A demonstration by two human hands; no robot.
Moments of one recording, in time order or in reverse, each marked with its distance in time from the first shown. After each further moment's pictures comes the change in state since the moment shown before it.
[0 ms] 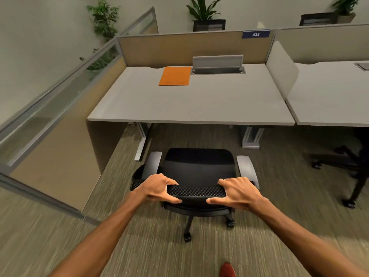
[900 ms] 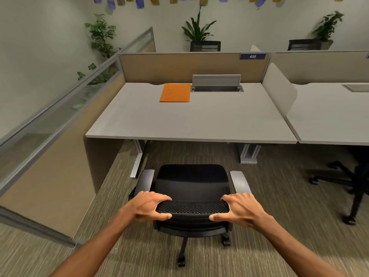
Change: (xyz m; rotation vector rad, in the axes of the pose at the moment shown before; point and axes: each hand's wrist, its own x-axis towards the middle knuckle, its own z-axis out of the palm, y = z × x) left_hand -0.016 -0.082 -0.027 0.126 0.024 0.077; right_hand 0.048 -0.029 0.001 0.006 -0.049 0.138
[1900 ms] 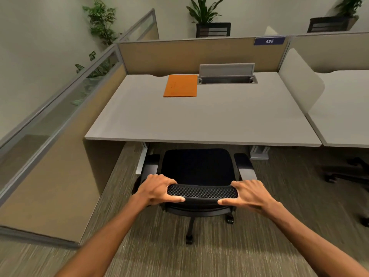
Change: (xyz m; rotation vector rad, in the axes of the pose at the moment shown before) left_hand 0.107 -0.067 -0.034 0.134 0.162 -0.065; right_hand 0.123 0.045 -0.006 -0.021 0.030 -0.015
